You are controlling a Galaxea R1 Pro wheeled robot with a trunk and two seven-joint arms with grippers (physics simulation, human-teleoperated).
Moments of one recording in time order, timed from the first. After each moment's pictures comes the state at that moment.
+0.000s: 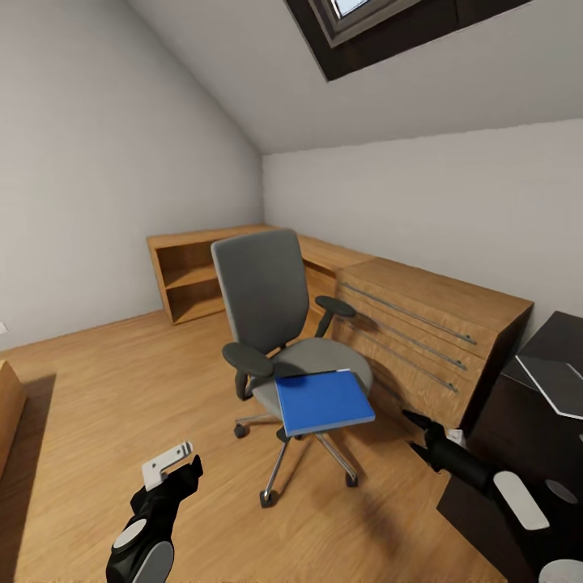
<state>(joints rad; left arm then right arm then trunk) -0.06 0.08 -0.29 -1.61 0.62 0.30 0.76 -0.48 -0.25 -0.23 -0.72 -1.06 0.74 0.46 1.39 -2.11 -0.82</state>
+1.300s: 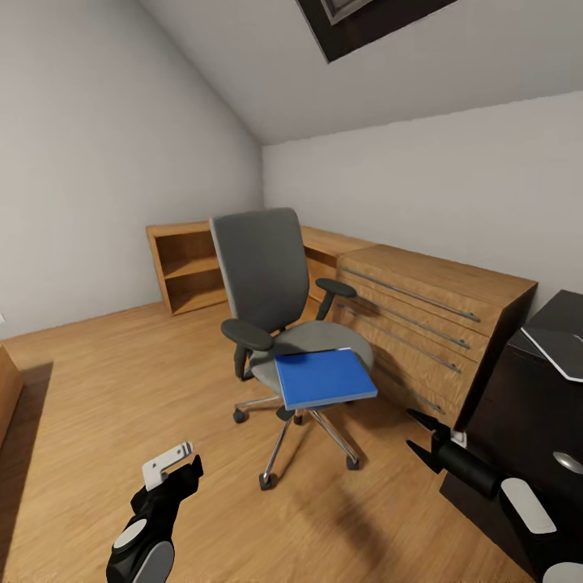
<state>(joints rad) -0.06 0.08 -0.29 -1.61 0.62 0.30 0.76 -0.49 -0.25 -0.30 -0.68 -1.06 0.83 0.56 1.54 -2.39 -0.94</state>
